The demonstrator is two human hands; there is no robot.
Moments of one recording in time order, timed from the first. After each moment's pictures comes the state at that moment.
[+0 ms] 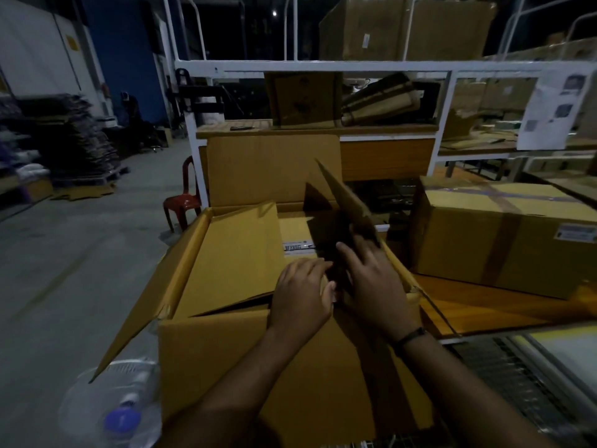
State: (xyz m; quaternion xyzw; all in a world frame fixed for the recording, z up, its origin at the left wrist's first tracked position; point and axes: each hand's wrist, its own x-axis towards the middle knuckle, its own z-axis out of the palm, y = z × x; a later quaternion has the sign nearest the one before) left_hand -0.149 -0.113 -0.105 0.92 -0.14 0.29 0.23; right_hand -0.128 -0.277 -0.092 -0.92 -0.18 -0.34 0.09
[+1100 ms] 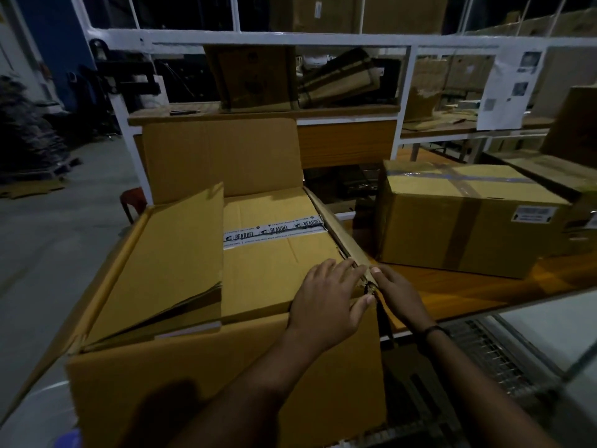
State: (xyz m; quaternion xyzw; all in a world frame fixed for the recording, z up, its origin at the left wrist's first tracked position) left_hand -0.107 -0.231 -0.123 0.93 -0.28 0.20 0.13; right_hand -0.084 -0.417 -0.144 -0.86 0.06 -0.06 0.49
